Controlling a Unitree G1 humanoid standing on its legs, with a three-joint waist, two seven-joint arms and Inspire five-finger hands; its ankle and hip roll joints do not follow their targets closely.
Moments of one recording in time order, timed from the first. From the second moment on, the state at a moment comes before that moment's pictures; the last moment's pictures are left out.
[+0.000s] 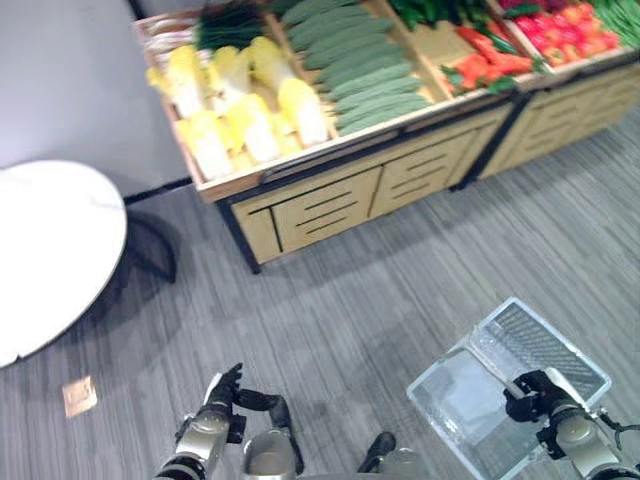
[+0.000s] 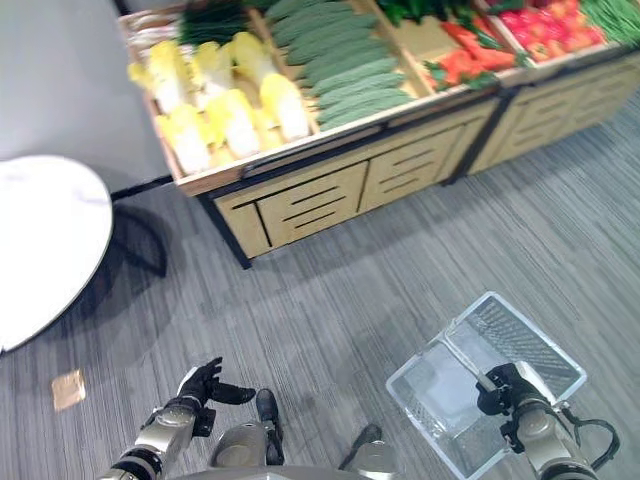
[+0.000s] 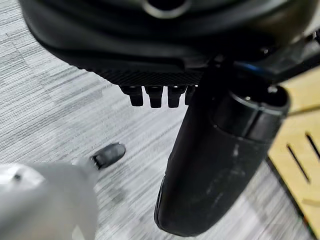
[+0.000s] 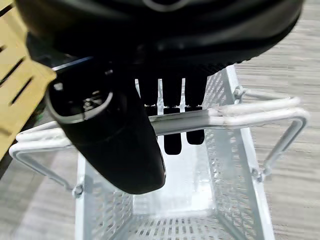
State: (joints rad) left arm -0.08 0.32 -0.24 0.87 -0.17 0.09 0.15; right arm 0.01 -0.64 0.14 0.82 -0.12 0.08 -0.06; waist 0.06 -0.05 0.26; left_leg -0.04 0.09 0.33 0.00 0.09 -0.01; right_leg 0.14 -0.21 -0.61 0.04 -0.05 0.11
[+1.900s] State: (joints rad) left arm 0.05 0.46 -0.36 0.31 -0.22 0.06 0.08; right arm -0.03 -0.57 0.08 1.09 0.06 0.04 -0.07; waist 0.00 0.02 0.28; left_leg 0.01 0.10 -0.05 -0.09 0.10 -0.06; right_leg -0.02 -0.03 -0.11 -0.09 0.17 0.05
